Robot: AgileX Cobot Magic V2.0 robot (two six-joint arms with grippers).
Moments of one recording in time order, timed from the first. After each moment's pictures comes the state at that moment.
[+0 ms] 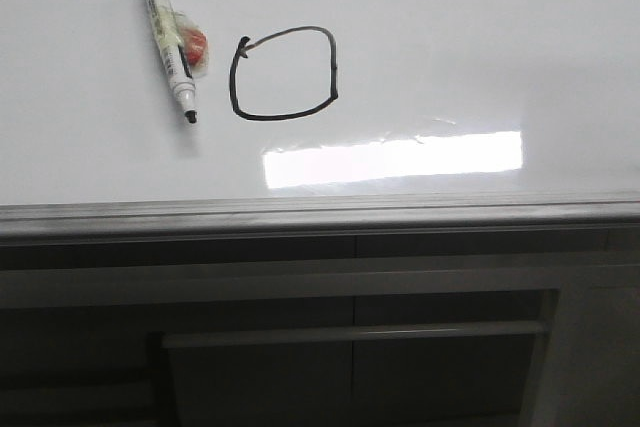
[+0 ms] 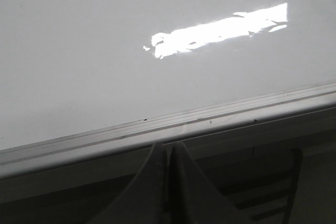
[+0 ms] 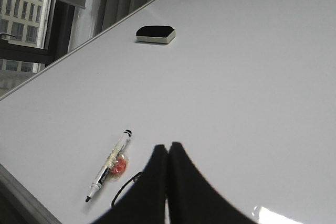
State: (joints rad) left arm -0.13 0.00 0.00 -0.04 0.30 0.14; right arm 0.75 0.31 -0.31 0.28 -0.21 -0.57
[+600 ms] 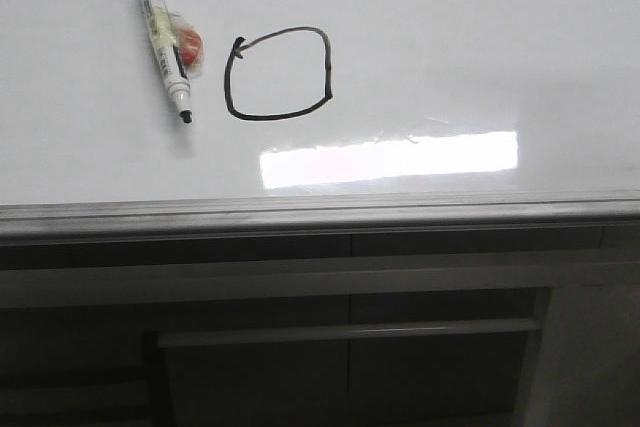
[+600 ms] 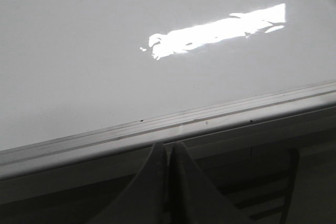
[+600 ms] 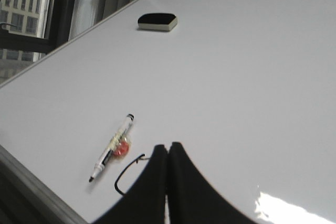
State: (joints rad) left arm -0.13 0.00 0.00 -0.04 0.30 0.14; right arm 0.74 0.31 -0.27 0.28 -0.20 -0.57
